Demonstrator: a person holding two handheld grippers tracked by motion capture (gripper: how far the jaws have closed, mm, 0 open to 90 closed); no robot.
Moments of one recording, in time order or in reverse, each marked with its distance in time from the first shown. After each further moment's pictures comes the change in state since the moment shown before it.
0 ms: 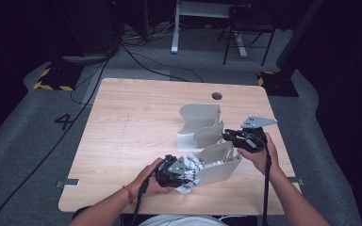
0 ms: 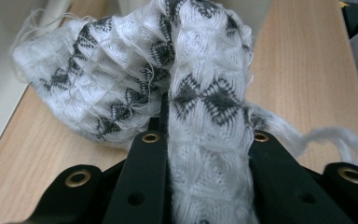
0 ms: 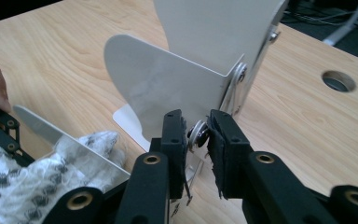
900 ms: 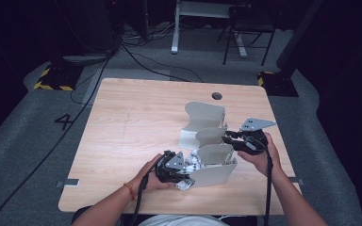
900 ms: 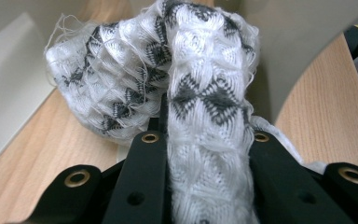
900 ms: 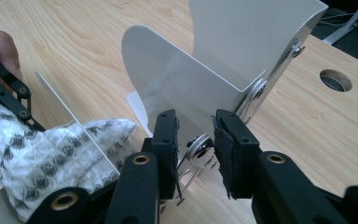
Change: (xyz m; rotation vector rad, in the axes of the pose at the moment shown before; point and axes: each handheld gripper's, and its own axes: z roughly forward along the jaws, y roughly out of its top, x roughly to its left) left arm 0.015 0.000 -0.004 -0.087 0.009 -0.002; right arm 0.006 0.000 -0.005 0.039 -0.008 -0.060
